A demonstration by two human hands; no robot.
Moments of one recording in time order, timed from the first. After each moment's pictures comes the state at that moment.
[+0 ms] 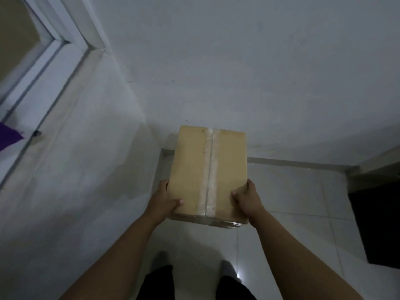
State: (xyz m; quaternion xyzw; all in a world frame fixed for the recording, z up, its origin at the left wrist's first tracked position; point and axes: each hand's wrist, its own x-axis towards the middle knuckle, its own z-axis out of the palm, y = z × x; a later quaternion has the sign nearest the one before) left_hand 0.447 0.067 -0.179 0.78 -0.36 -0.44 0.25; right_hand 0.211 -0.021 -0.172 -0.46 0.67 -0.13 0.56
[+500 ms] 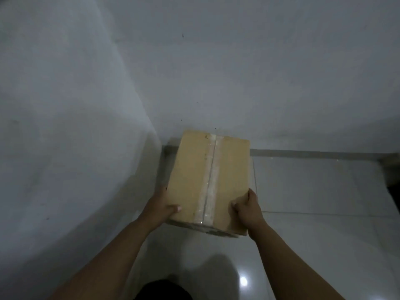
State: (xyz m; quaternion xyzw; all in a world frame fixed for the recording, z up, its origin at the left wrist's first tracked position) left_hand 0.555 0.048 -0.375 0.76 -0.43 -0.44 0.19; right_hand 0.303 -0.012 -0.368 -0.45 0.70 -0.13 0.55
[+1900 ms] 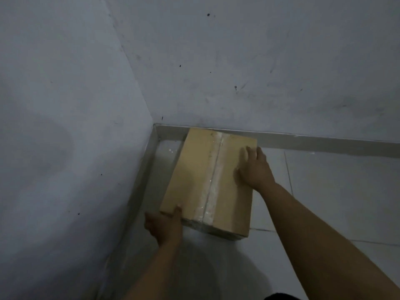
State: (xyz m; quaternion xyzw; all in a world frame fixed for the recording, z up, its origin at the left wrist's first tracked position) left_hand 0.504 0.016 -0.713 0.90 -0.07 -0.27 0.33; right_hand 0.335 -0.175 -0.689 -0.73 0.62 -0.03 0.27
